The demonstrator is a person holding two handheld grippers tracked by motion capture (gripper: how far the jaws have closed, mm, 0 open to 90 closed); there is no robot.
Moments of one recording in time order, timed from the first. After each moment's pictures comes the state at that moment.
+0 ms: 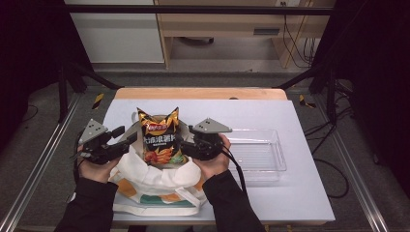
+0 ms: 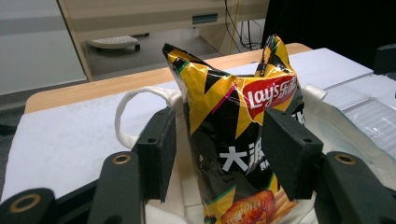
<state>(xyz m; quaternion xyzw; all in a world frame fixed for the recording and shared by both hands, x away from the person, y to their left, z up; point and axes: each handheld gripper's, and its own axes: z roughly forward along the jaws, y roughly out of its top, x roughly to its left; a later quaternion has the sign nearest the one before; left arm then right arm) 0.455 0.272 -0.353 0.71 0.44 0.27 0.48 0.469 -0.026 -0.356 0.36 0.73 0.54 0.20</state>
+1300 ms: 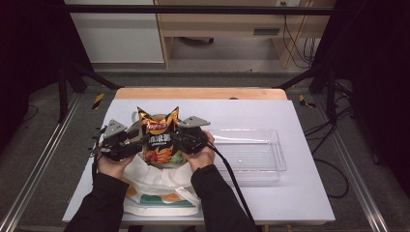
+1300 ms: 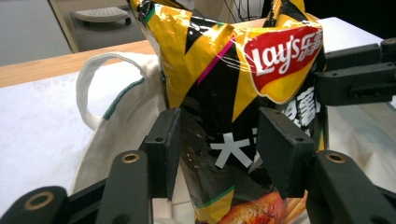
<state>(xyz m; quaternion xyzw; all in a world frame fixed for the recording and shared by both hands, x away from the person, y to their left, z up) 0.483 0.251 -0.384 0.74 0.45 0.24 0.45 0.509 0.012 -0.392 0.38 0.77 0.49 0.18</state>
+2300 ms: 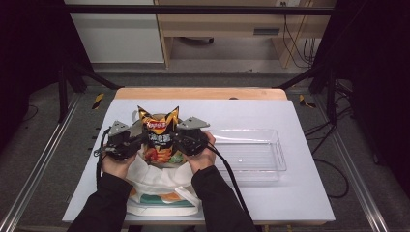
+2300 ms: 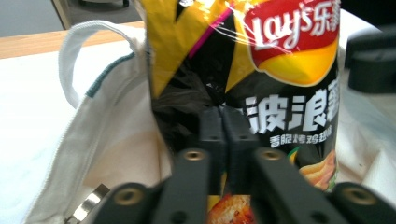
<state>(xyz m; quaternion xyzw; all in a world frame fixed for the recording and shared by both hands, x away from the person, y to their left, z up) 0.491 0.245 -0.396 0.74 0.47 0.21 0.44 0.501 0.011 -0.385 0.37 0.77 0.49 0.20</state>
